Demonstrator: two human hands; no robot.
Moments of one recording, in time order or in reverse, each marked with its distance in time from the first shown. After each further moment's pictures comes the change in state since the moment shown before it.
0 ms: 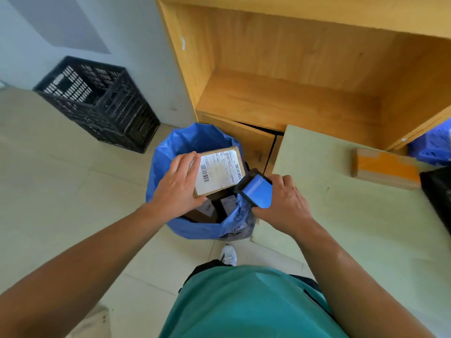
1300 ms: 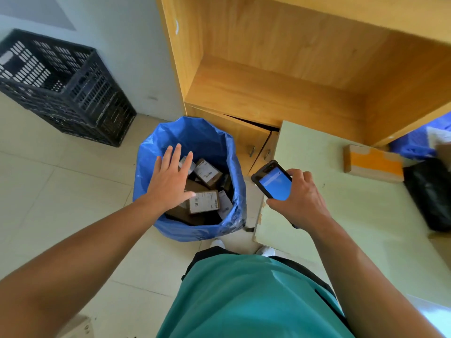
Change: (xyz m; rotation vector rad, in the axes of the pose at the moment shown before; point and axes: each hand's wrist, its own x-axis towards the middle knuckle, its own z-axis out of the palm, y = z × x) left_hand 0.030 -0.077 0.068 0.087 -0.239 -0.064; right_hand 0.019 -0.021 -0.003 0.002 0.076 0.214
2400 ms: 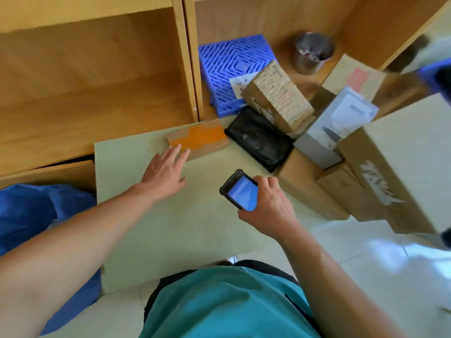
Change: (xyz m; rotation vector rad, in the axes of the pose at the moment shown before) left_hand 0.165 0.515 -0.066 -0.006 -0.113 0.575; right_hand -0.045 0.408 -0.129 0.175 0.113 0.339
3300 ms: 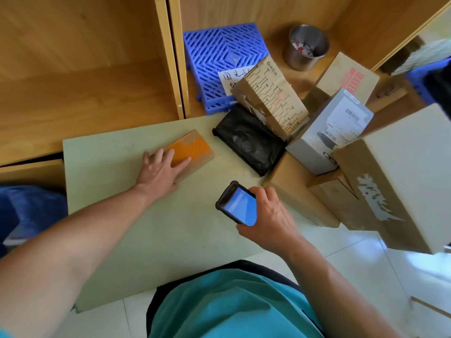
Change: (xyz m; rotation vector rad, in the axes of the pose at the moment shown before) left_hand 0.061 -0.003 0.055 0.341 -0.051 0.083; right_hand 0.016 0.029 0.002 -0.040 -0.070 -0.050
